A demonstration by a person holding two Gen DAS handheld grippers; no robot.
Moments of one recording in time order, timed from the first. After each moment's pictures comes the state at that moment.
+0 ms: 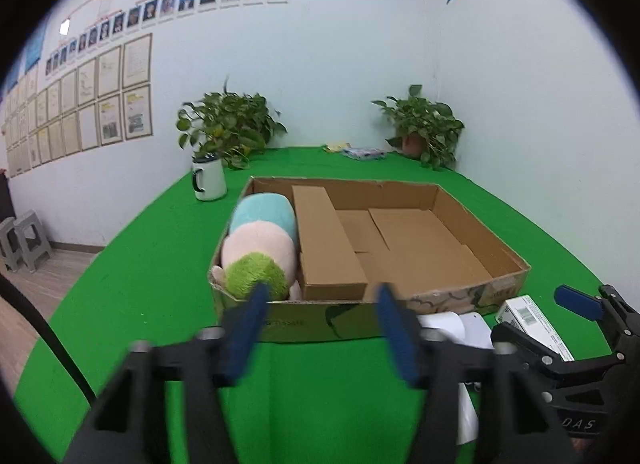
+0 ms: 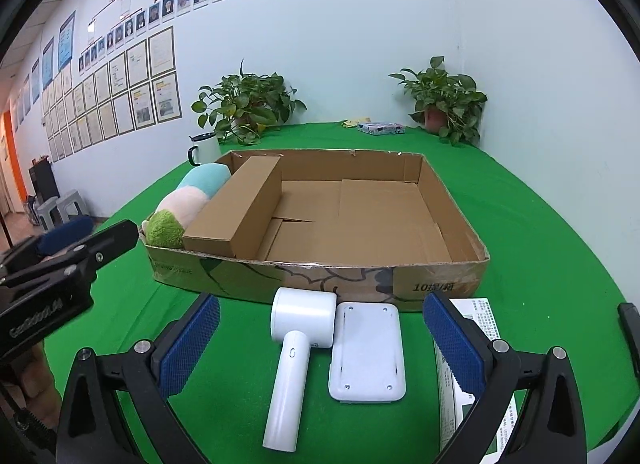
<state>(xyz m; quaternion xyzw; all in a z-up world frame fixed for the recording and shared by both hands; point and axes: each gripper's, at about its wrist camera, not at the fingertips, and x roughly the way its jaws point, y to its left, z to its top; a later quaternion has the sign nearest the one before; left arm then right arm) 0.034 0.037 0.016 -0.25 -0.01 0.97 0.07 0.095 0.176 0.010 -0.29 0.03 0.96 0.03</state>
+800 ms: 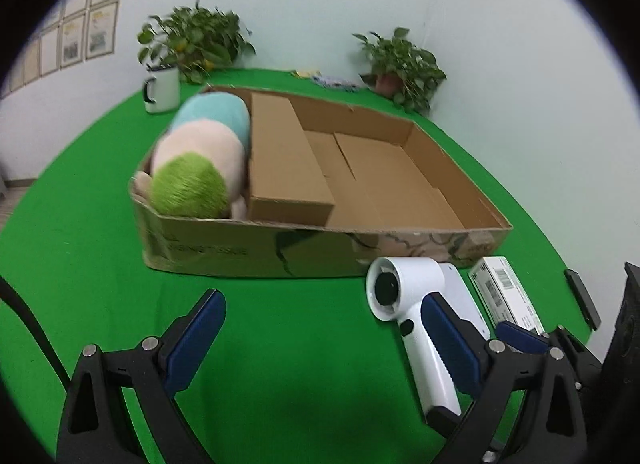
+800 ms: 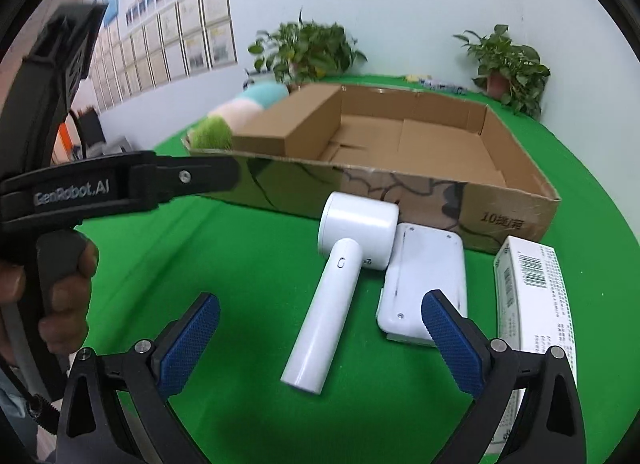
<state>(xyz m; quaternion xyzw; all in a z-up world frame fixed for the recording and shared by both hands) -0.002 0.046 -0.037 -0.37 -0.08 0.91 0.15 0.090 0.158 -0.055 -0.37 0.00 0.93 -0.07</state>
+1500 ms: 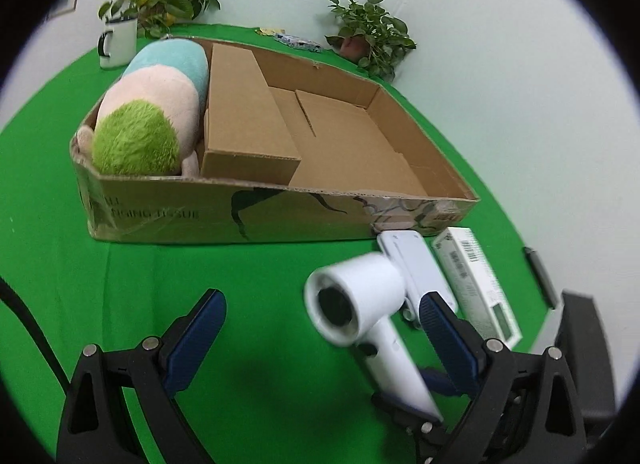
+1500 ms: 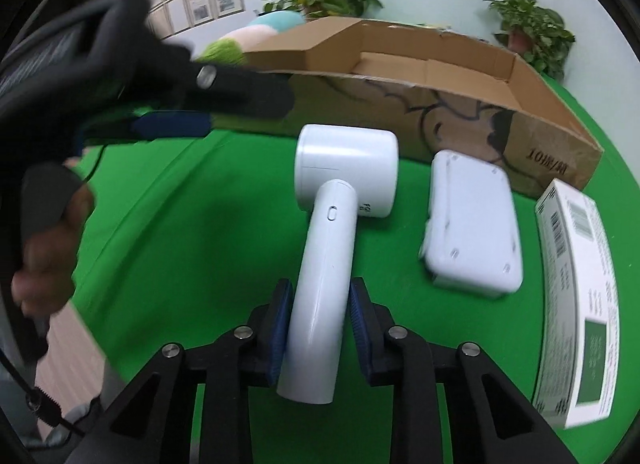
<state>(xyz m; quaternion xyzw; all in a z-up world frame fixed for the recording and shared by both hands) -0.011 0.034 -0.047 -0.43 -0.12 0.86 0.24 0.075 0.135 -0.101 -0.46 -0.01 0.88 -0.10</state>
